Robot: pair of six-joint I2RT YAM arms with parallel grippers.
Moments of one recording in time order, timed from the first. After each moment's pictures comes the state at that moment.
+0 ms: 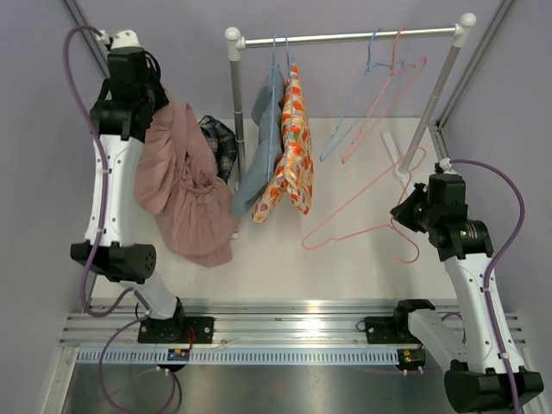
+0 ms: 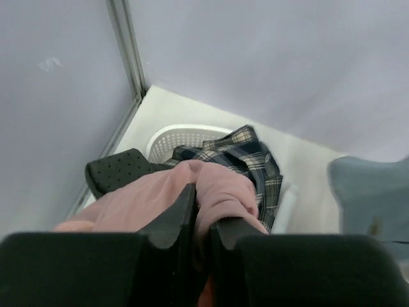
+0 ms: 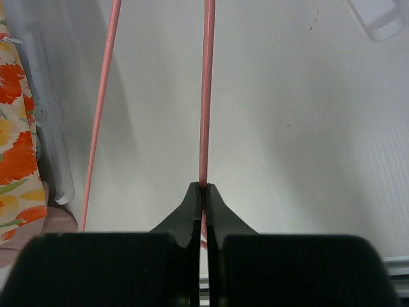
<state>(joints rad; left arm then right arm) -0.11 1.64 2.25 -0.93 -0.38 -0.24 0.06 0.86 1.02 -0.86 -0.02 0.57</state>
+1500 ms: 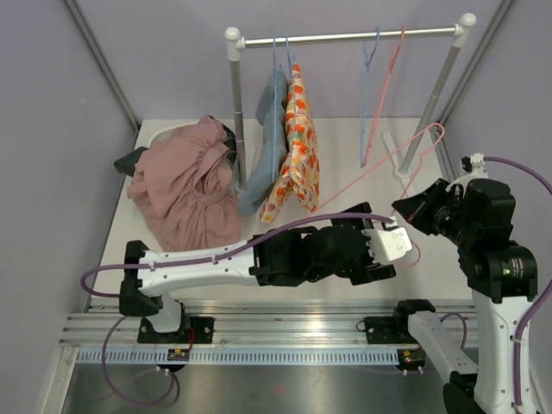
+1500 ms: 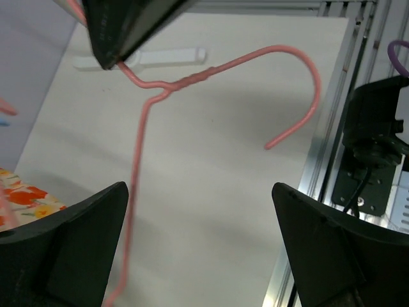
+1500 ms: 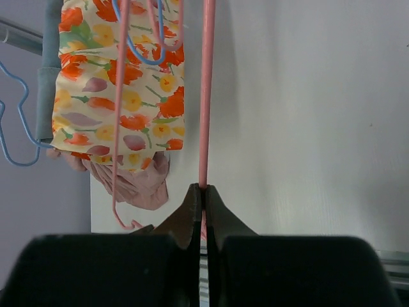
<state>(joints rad) -1.47 1.66 1.72 -0.51 -0.36 0.19 0.06 0.78 1.36 -1.06 -0.23 0.64</state>
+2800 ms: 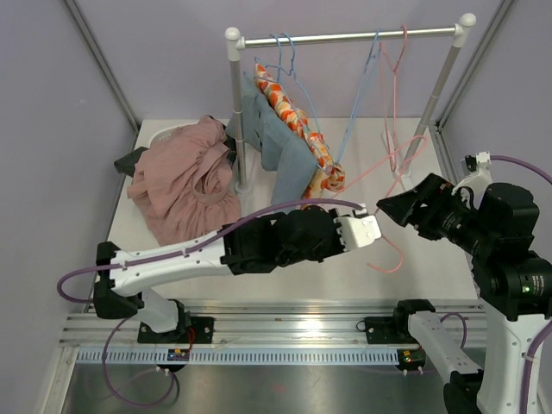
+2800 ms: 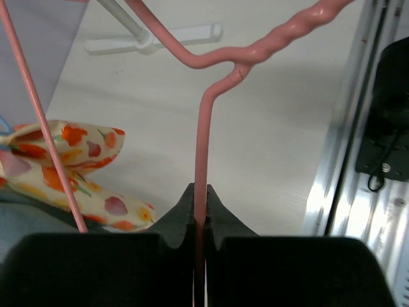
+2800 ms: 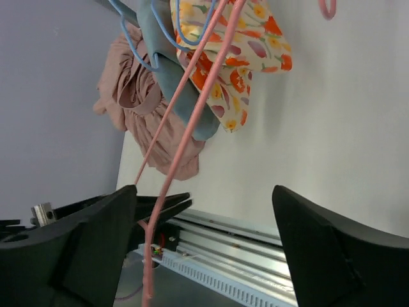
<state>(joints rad) -1.38 1.52 1.59 -0.52 -0.30 0.26 0.06 0.78 1.49 -1.13 -0.43 0.64</state>
